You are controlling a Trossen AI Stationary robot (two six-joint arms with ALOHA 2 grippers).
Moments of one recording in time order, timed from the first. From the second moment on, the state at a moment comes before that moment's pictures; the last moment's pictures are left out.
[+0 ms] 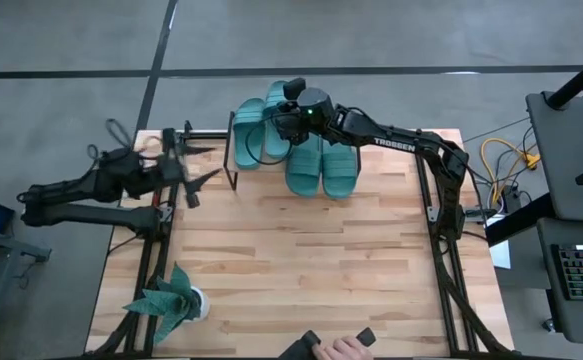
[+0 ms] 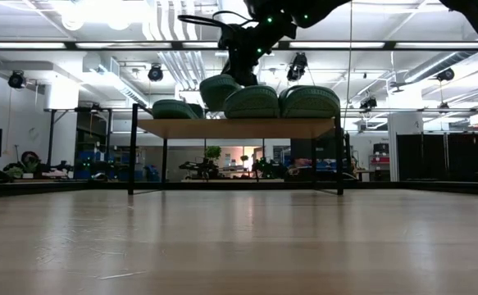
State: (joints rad) left arm 0.08 0.61 0.78 -0.17 -0.26 0.44; right arm -0.39 1.93 1.76 -0.17 0.34 -1.23
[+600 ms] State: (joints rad) left arm -0.06 1.09 0.78 0.16 -0.67 1.06; right arm -0.39 1.86 1.76 -0.17 0.30 -1.13
